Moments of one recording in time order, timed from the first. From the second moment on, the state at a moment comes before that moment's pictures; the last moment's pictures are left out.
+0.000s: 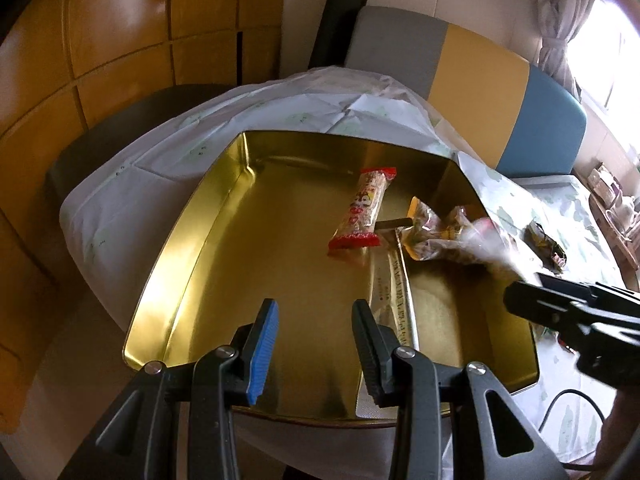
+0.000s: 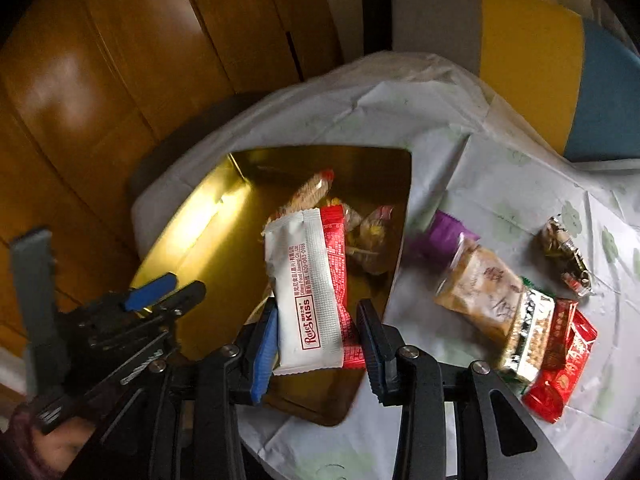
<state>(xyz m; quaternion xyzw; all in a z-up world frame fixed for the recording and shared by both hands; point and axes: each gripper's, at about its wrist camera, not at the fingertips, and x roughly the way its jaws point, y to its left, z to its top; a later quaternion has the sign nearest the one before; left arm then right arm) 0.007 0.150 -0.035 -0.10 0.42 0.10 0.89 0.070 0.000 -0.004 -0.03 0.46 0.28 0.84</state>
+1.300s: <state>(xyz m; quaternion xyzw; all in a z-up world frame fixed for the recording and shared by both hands) 0.008 0.091 -0.033 -0.04 0.43 0.04 0.90 0.076 -0.228 -0.014 -0.04 0.43 0.04 0.90</state>
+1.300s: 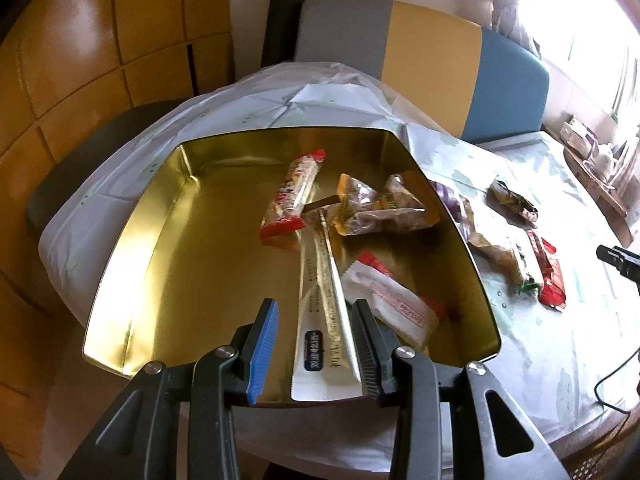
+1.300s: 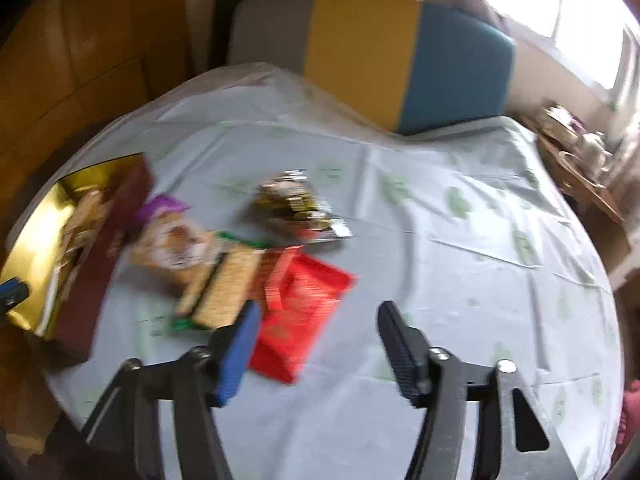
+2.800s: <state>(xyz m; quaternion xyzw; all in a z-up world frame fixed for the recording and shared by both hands) 0.158 -0.060 -0.020 0.08 0.56 -0.19 0.80 0.093 -0.310 -0.025 0.12 0.46 -0.04 0.88</state>
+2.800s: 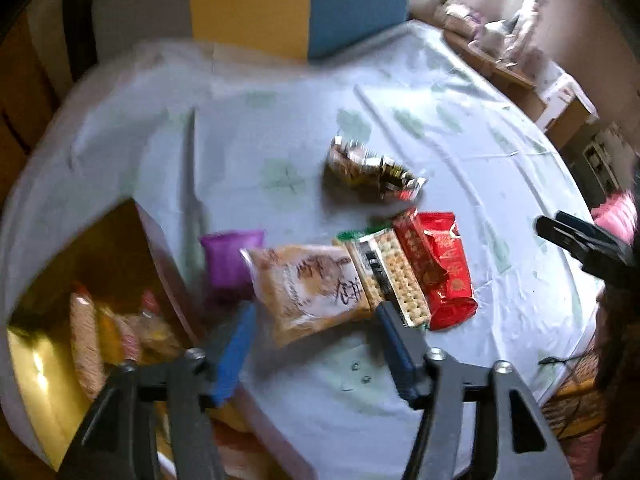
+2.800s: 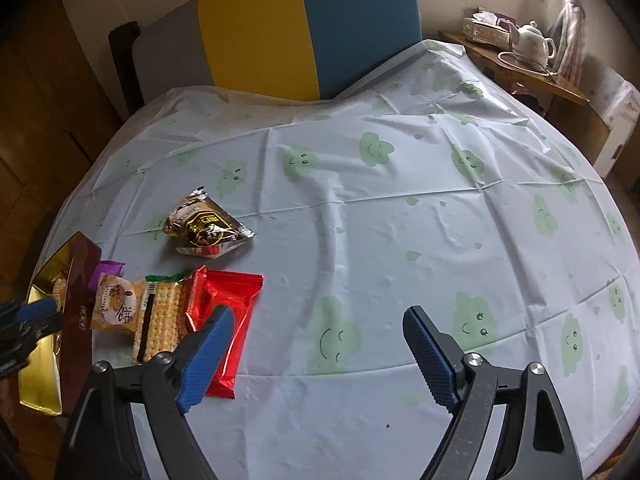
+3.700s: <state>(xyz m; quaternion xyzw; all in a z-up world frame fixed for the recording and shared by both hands) 0.192 -0.065 -0.027 0.07 0.56 -0.18 0.80 0.089 -0.312 -0.014 0.14 0.45 -0.02 0.88</state>
